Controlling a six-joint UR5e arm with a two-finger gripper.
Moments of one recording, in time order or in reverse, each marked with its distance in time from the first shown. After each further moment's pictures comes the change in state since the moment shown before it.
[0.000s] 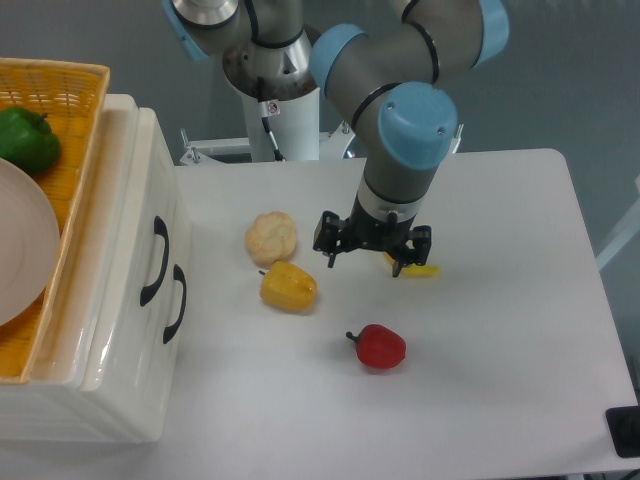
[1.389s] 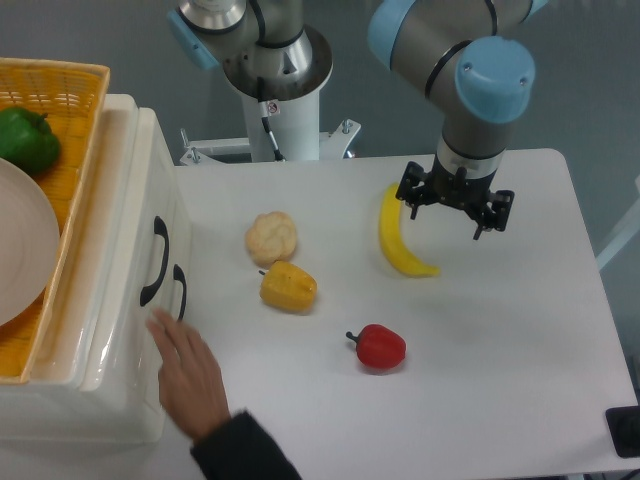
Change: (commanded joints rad) arm 0.150 0.040 -0.006 0.000 0.127 0.449
